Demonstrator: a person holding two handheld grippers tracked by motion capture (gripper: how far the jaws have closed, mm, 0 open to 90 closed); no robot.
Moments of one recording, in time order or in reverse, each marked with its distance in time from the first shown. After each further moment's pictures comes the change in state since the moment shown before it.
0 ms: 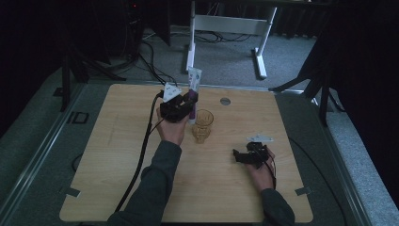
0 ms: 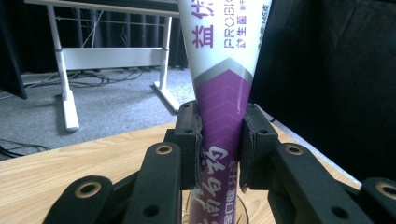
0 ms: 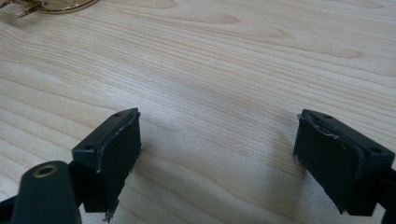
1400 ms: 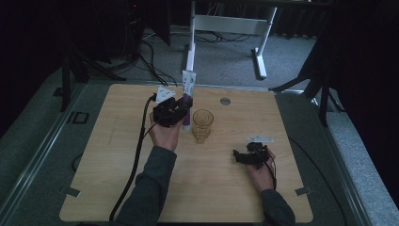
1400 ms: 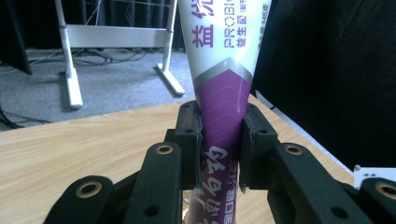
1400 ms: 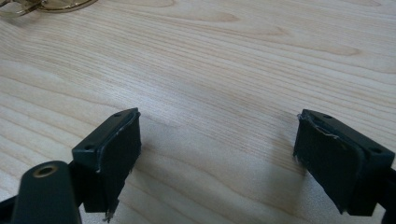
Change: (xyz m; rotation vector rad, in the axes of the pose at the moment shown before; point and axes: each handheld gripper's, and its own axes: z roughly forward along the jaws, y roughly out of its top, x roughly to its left) left arm -0.005 0.005 -0.031 0.059 0.009 -0.034; right arm 0.000 -0.001 -0.001 0.000 -0.003 0.001
